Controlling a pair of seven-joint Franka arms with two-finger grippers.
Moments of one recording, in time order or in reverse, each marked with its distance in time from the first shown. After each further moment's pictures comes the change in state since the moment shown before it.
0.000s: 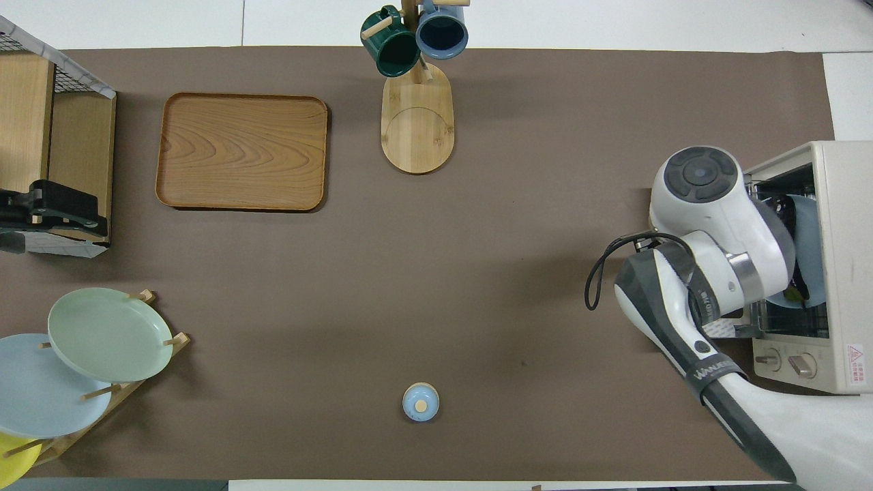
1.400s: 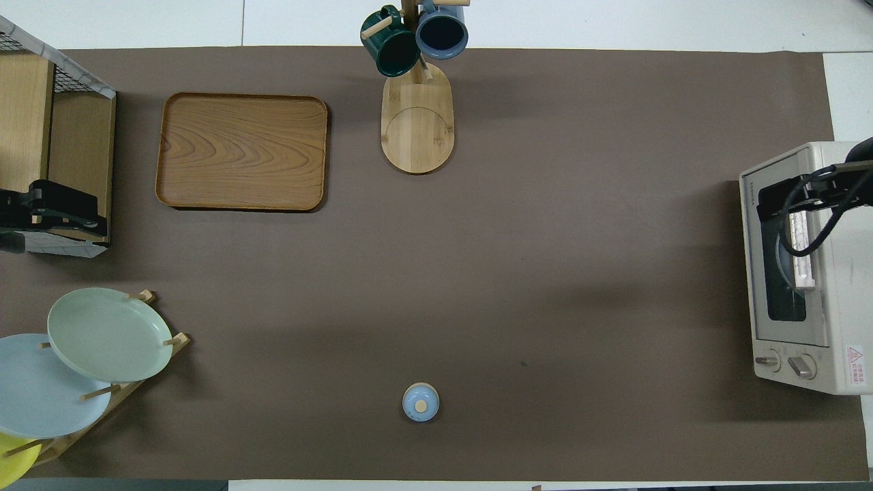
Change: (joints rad) left arm 0.000 0.000 0.000 0.000 0.000 0.000 0.000; right arm -0.158 -0.067 -0.027 0.377 0.361 -0.320 -0.248
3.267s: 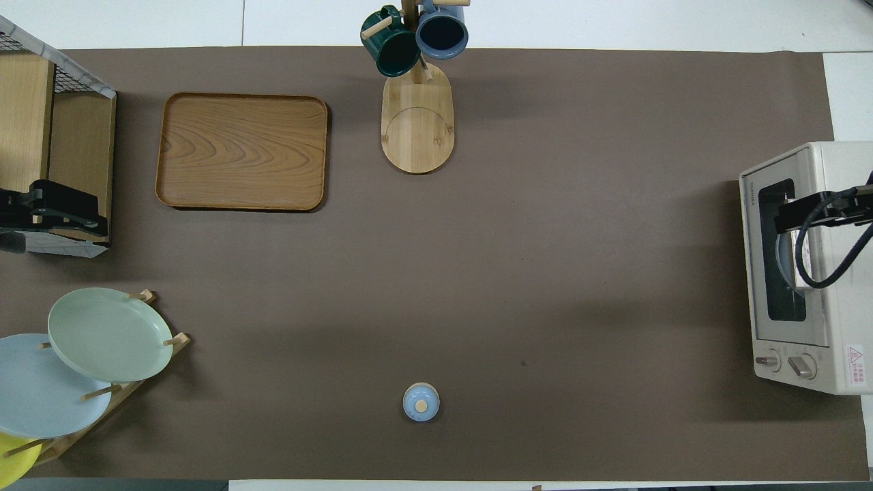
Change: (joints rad) left arm 0.000 0.000 0.000 0.000 0.000 0.000 0.000; right arm 0.056 -0.092 -0.064 -0.083 -0.024 0.040 0.002
